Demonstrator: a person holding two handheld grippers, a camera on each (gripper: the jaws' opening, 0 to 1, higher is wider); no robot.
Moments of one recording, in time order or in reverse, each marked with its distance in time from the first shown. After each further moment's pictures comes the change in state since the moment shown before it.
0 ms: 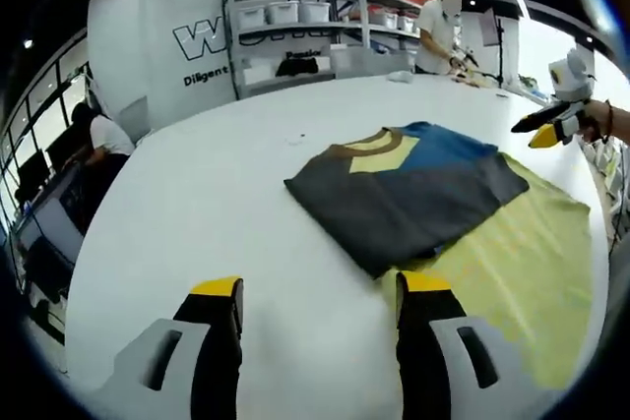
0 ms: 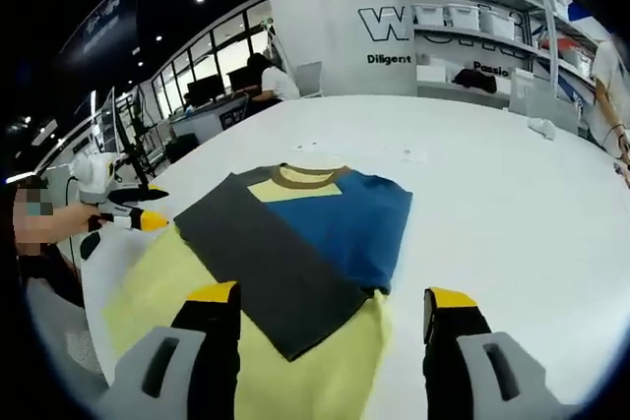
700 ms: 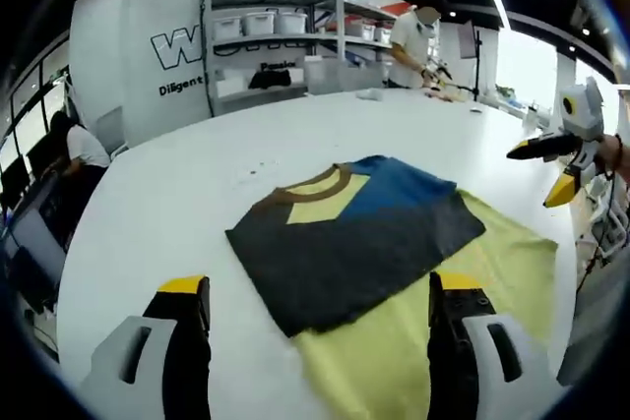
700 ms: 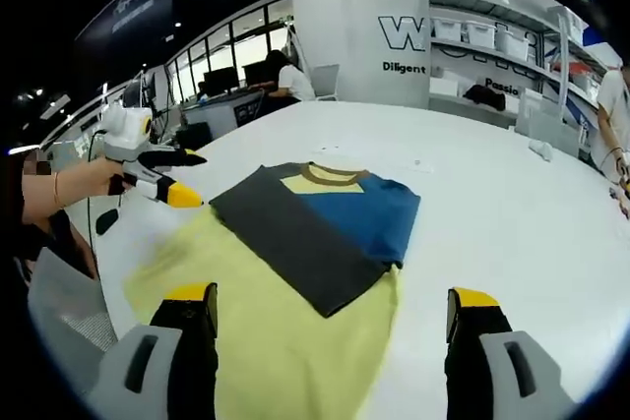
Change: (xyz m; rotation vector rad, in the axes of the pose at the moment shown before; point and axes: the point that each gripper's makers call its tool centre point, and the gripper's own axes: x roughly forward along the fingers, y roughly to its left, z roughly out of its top) left arm -0.009 -0.051 0.049 -0.004 -0.024 -0.107; right arm -0.062 0.029 -0.004 -0.083 -0.013 0.011
